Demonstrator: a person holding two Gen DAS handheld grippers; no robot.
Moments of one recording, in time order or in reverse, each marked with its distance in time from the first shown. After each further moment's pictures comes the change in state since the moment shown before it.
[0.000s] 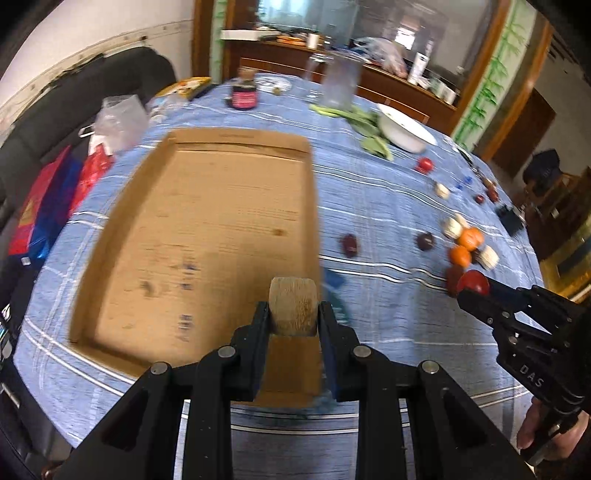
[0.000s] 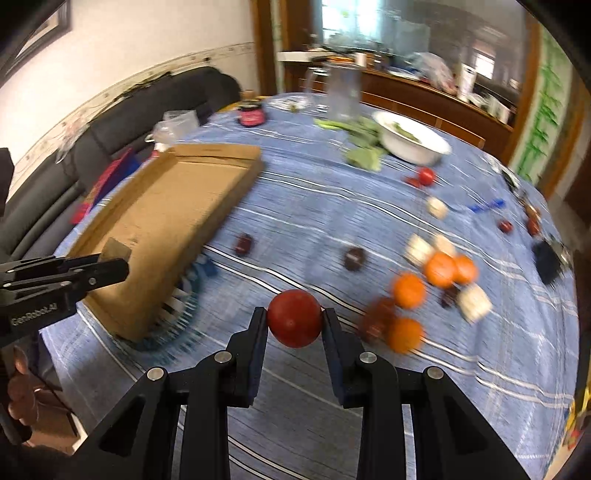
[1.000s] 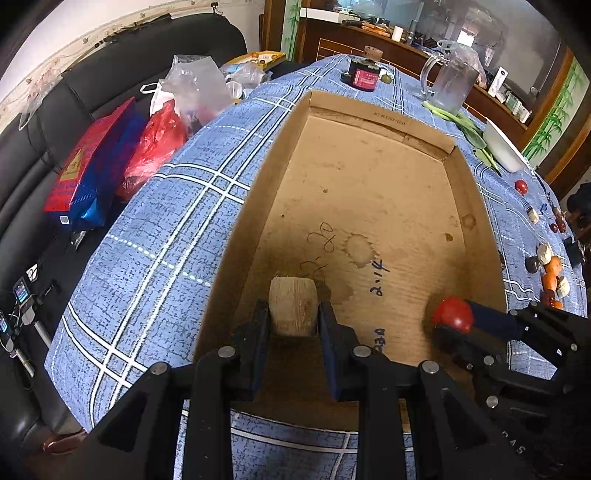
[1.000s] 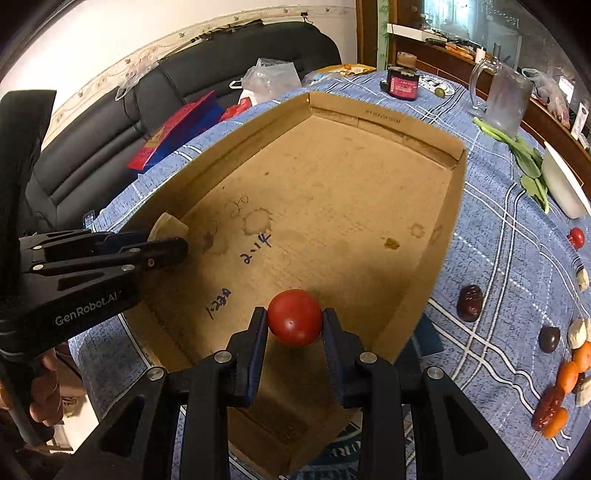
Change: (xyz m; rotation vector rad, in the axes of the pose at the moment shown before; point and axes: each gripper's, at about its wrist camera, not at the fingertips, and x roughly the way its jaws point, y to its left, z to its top) left arm 0.034 0.128 0.001 -0.134 0.063 0.143; right arm 0.101 0.146 0.035 -0.200 0.139 0.204
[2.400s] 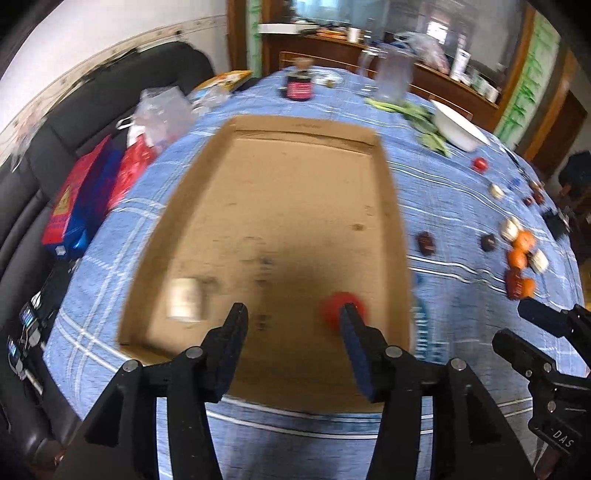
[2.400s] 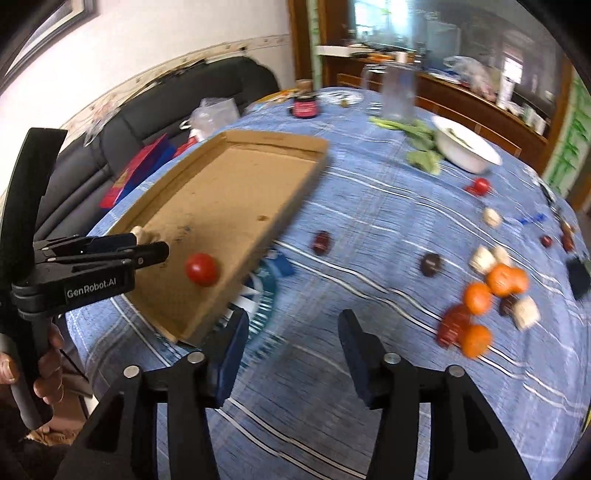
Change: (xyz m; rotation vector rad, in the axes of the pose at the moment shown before) left arm -0.035 -0.099 -0.017 0.127 -0.051 0.001; right arm -0.106 -0.074 -0.070 0.162 -0.122 -0.131
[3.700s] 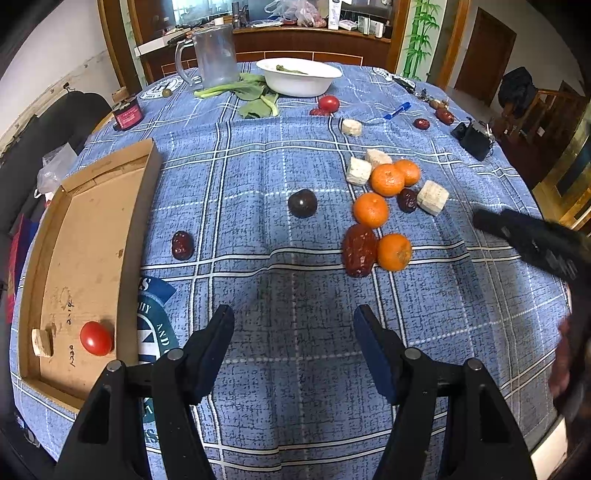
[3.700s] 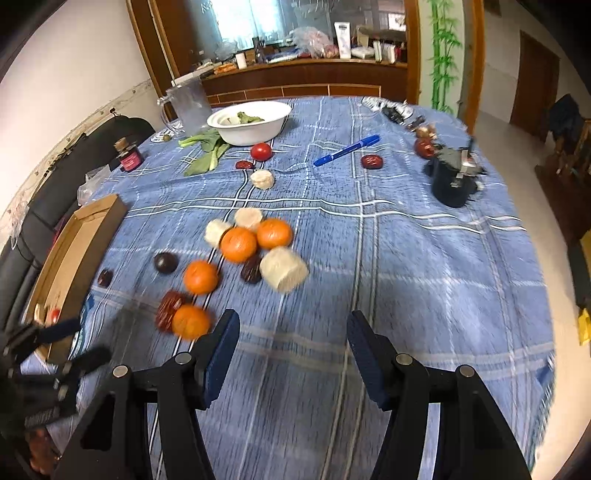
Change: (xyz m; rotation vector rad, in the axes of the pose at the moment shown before) left arm 0.017 -0.203 -0.012 0.291 0.058 -0.118; right arm -0.039 -0.231 -0.048 0.361 -0.038 -0.168
